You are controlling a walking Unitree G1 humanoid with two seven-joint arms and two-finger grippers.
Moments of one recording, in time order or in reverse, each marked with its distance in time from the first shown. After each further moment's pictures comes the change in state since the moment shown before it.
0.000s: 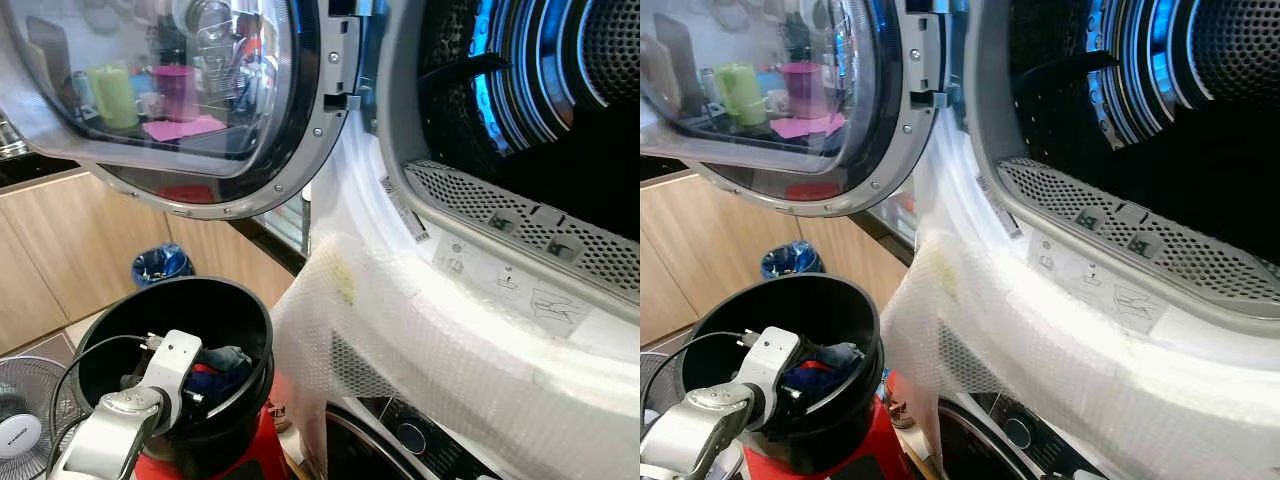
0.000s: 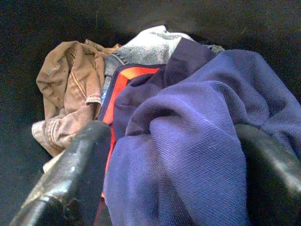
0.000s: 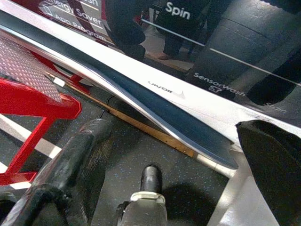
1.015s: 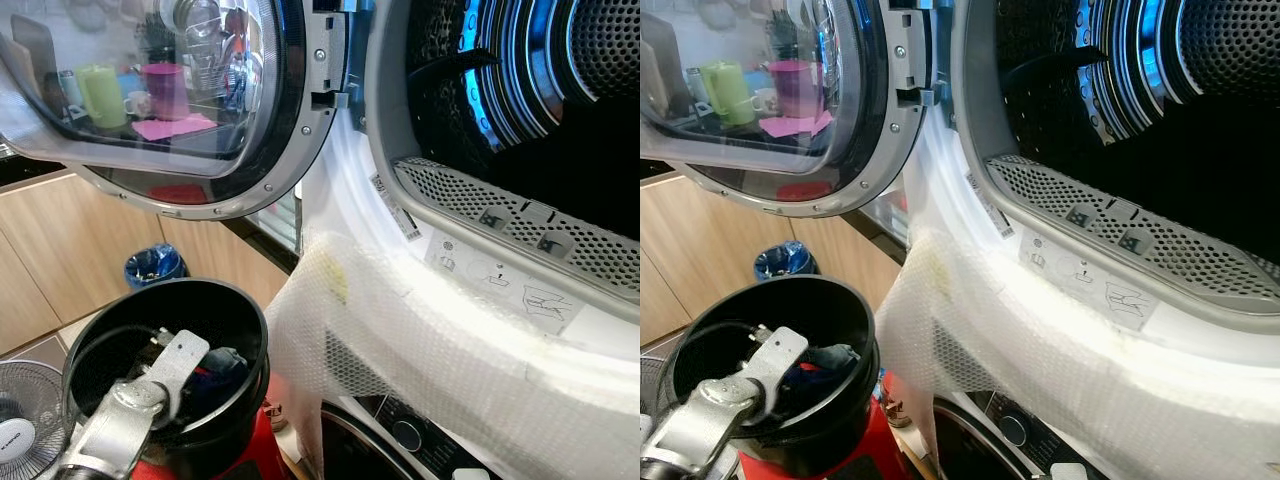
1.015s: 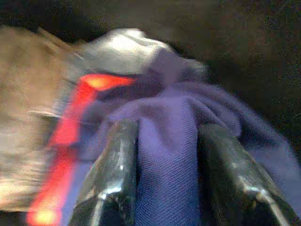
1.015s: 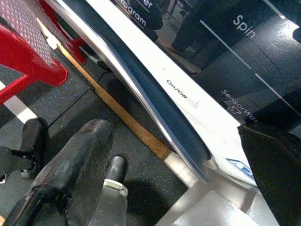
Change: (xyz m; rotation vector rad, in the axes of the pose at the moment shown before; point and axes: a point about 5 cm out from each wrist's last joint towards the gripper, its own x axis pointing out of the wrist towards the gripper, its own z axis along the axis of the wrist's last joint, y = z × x) left arm 0.025 -0.010 0.000 -0.263 -0.015 -0.088; right arm 0.002 0.004 0.008 -0.353 0.010 0.036
